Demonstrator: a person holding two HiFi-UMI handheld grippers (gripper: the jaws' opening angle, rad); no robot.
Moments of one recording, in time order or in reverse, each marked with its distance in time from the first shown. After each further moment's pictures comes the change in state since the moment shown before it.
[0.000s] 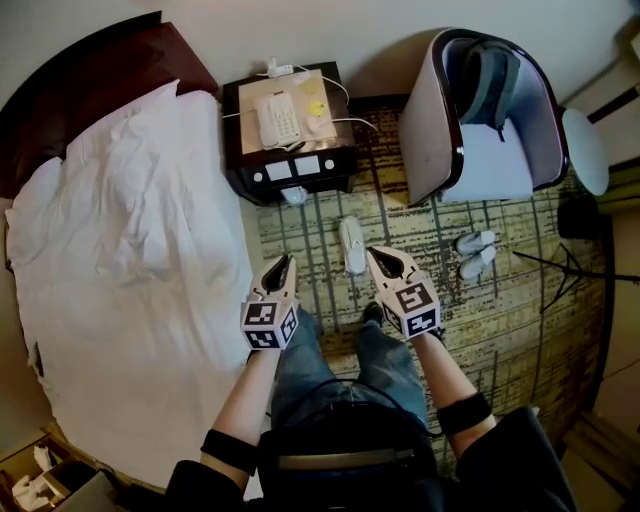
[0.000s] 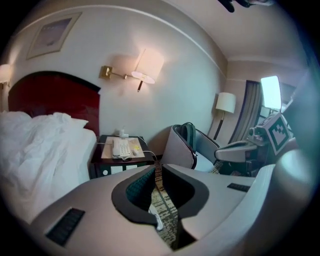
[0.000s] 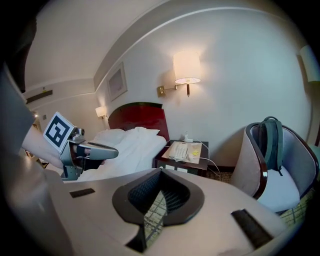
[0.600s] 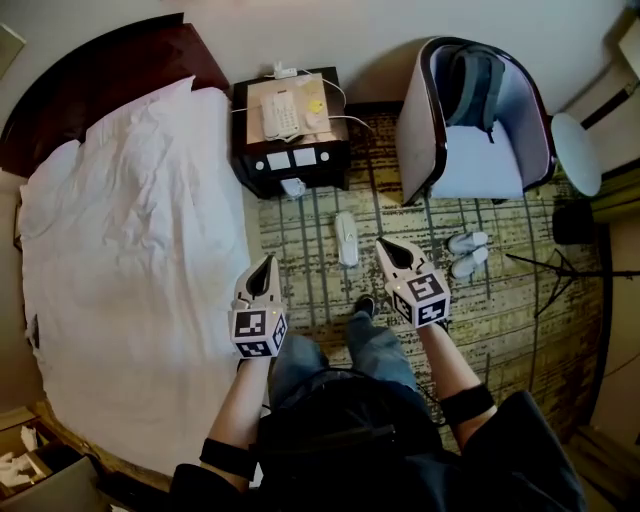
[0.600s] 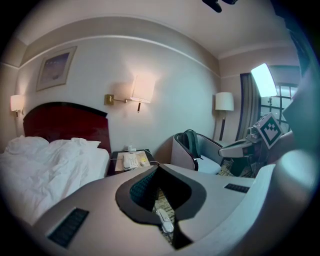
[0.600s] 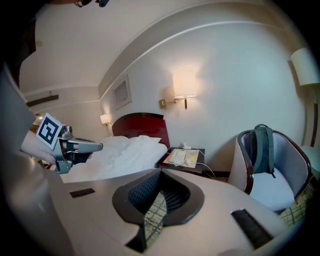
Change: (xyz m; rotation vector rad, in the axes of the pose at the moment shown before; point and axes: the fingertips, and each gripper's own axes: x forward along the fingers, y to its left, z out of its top) left arm -0.125 -0.079 0.015 0.132 -0.126 0.148; right arm -0.125 -0.003 -0.007 -0.008 -0.094 0.009
